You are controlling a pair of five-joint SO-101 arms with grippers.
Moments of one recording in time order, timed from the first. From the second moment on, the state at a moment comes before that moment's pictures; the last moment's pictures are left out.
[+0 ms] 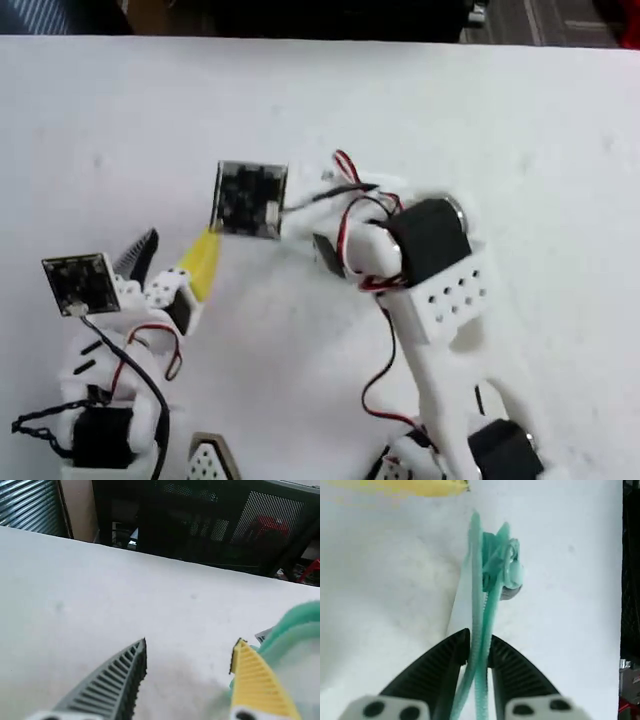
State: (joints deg) left arm -4.6 -103.8 76.7 54.8 13.2; right arm -31.9 -18.9 -6.9 97.4 61.5
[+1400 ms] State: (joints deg) left arm 39.1 -103.6 74.5 67.4 -2.6; right arm -31.4 -65.5 35.6 87.6 73.5
